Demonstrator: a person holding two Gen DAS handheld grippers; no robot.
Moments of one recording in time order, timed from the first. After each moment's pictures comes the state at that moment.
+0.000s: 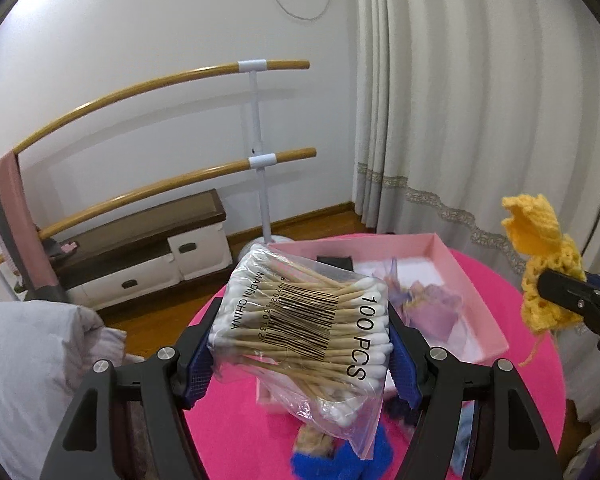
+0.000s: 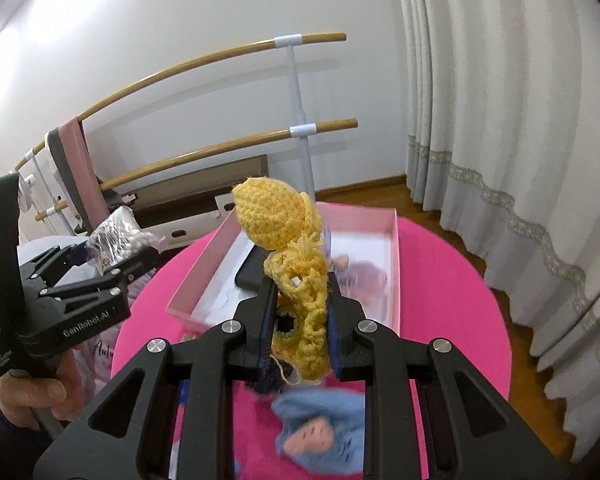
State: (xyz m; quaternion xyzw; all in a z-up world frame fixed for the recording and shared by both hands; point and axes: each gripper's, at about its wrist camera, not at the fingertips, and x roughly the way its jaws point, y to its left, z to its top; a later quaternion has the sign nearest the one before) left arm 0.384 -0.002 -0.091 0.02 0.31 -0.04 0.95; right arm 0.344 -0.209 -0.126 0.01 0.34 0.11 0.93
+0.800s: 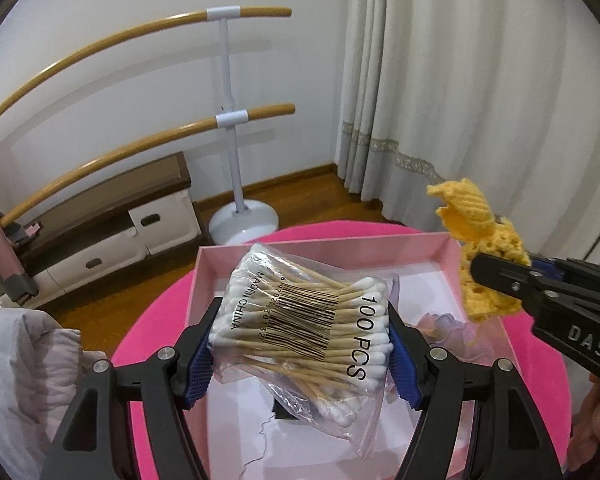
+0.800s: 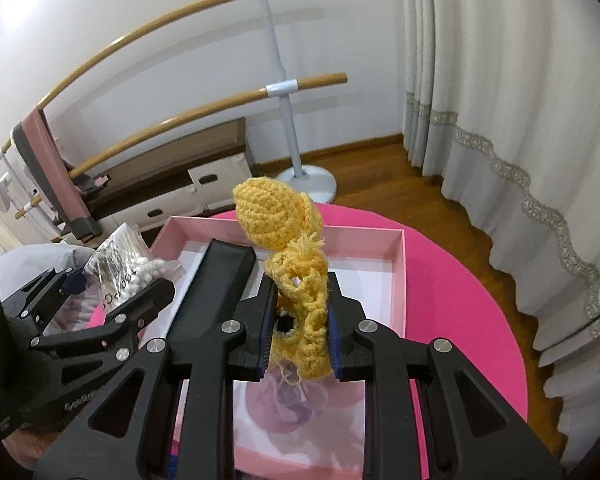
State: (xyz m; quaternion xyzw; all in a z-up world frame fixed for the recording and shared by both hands) left arm 0.589 -0.037 -0.126 0.01 0.40 -0.07 0.92; right arm 0.505 -0.226 -0.188 0.02 0.44 0.09 0.89
